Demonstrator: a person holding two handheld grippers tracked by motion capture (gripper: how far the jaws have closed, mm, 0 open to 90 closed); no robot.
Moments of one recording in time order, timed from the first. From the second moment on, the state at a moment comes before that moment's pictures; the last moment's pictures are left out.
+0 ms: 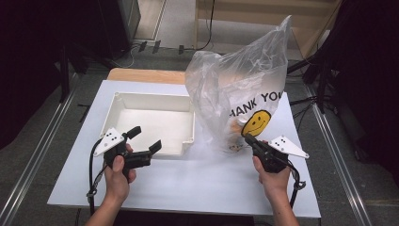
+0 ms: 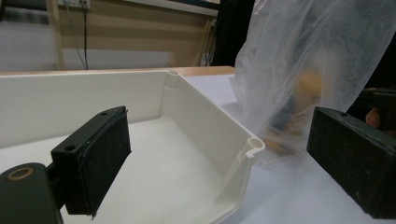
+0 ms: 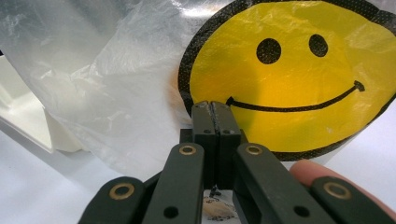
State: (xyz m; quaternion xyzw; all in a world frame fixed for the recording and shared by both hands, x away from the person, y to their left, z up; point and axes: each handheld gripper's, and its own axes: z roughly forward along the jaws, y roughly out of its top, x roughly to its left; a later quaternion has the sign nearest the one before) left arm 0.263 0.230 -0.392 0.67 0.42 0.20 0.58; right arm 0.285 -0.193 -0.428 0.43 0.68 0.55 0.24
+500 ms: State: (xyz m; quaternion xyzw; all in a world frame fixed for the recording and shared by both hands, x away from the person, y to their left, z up) left arm 0.272 0.188 -0.385 0.68 0.39 0.19 0.59; right arm 0.282 -0.194 -0.429 0.42 0.68 0.54 0.26
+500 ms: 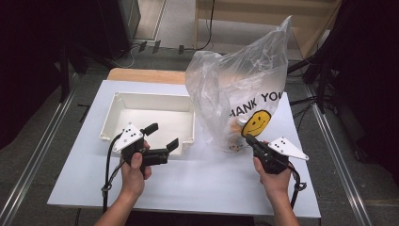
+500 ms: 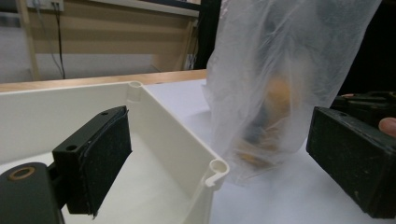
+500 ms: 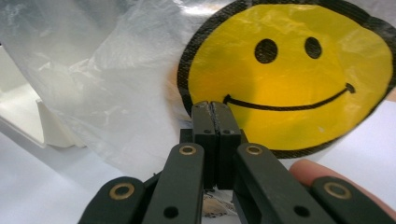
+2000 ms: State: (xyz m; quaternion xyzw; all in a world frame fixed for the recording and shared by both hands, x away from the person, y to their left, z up) left arm 0.287 0.098 -0.371 0.74 0.33 0.14 0.58; right arm 0.284 -0.200 -0.416 0.47 0.63 0.55 0.30
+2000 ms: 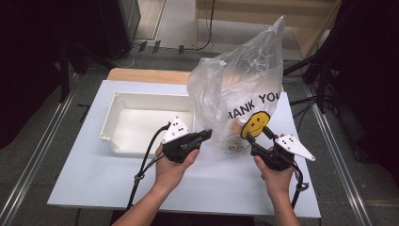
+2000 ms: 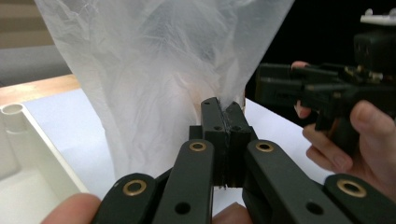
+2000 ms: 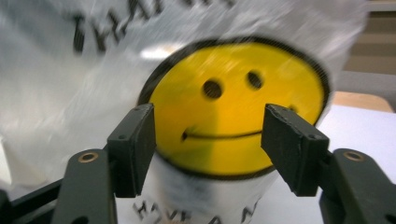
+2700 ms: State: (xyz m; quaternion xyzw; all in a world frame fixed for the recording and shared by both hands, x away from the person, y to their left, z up) left arm 0.291 0.098 -0.400 0.74 0.36 0.12 0.55; right arm 0.304 -0.194 -0.430 0.43 0.68 0.55 0.22
